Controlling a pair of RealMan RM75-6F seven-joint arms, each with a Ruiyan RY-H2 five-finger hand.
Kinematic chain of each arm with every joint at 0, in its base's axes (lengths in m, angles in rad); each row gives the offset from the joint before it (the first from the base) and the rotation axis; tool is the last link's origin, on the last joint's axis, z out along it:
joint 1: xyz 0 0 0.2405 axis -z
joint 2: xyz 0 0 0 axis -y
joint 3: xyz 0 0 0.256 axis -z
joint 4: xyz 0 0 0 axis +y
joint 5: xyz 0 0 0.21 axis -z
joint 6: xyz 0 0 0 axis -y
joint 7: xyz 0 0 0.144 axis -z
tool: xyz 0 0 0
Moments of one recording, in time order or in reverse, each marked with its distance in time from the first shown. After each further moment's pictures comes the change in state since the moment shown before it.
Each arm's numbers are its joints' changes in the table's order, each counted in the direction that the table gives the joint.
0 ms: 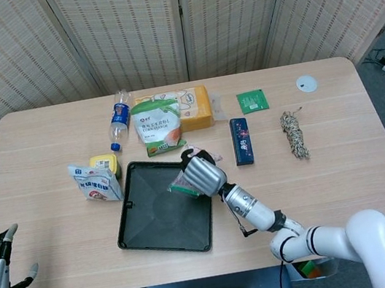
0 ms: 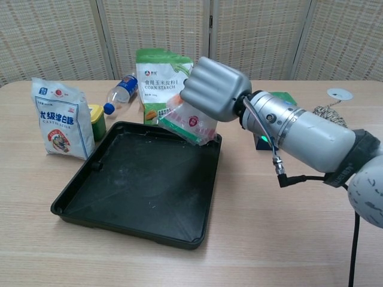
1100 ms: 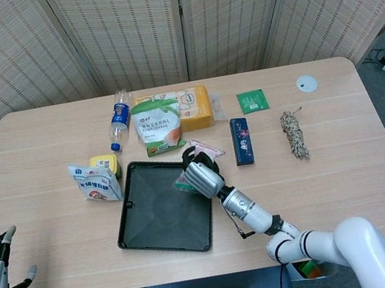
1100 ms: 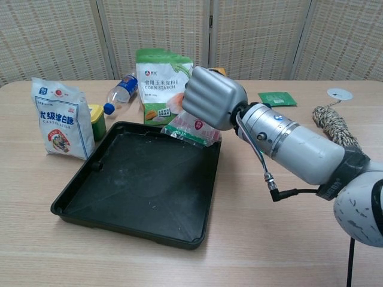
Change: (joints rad) left arm -0.006 0.002 -0.002 0.007 0.009 0.005 0.007; right arm -0.003 0.090 0.025 0.136 0.023 -0.048 0.203
